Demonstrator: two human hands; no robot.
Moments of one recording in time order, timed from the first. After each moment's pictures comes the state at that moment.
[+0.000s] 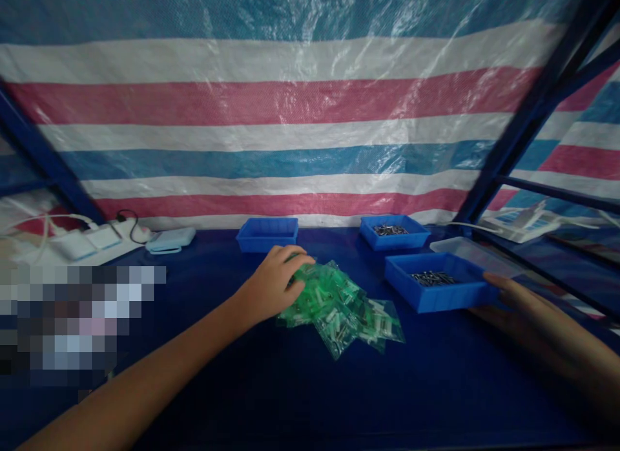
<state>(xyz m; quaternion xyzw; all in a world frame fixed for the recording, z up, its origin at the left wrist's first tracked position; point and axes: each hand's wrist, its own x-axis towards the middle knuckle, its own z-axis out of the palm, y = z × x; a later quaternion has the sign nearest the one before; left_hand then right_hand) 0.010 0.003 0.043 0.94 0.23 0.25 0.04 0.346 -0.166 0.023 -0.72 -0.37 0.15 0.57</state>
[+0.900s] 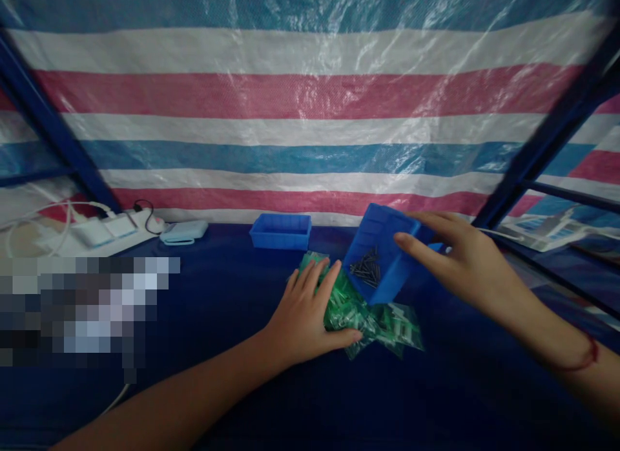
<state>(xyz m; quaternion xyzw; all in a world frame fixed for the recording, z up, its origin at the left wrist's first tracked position) 0.015 -0.037 0.005 0.92 0.30 0.22 0.09 0.234 -0.095 0.099 -0.66 -0.65 -0.14 0.36</state>
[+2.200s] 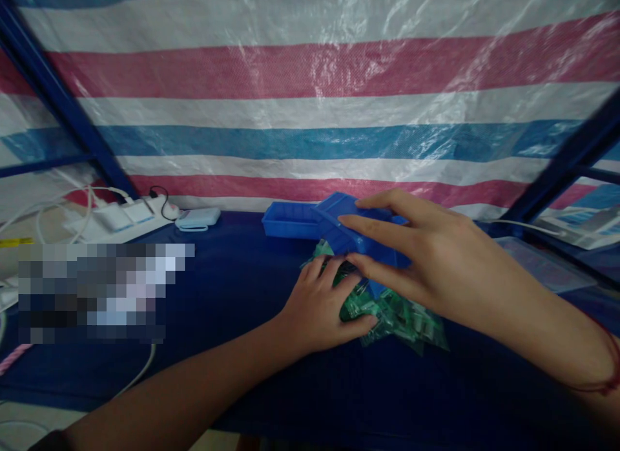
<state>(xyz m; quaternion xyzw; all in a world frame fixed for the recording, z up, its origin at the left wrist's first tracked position) 0.016 -0.038 0.009 0.93 0.27 0.26 0.01 0.170 -0.090 0.120 -0.47 -0.83 -0.24 0.20</state>
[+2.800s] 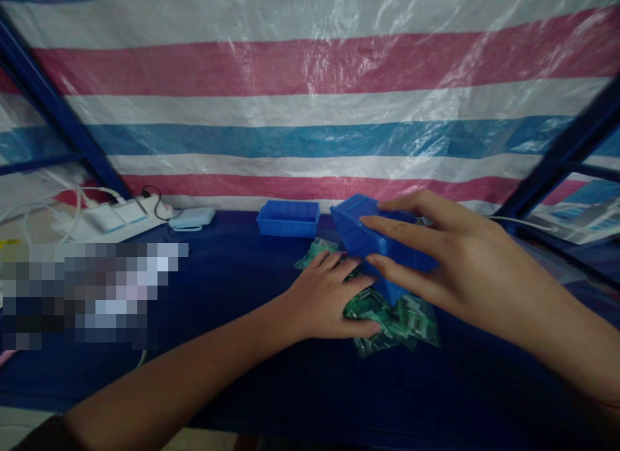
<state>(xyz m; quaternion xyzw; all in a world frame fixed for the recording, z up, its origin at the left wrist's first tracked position) 0.029 -0.026 0.023 0.97 0.16 0.19 -0.02 0.196 -0.103 0.113 -0.48 -0.81 -0.24 0.22</state>
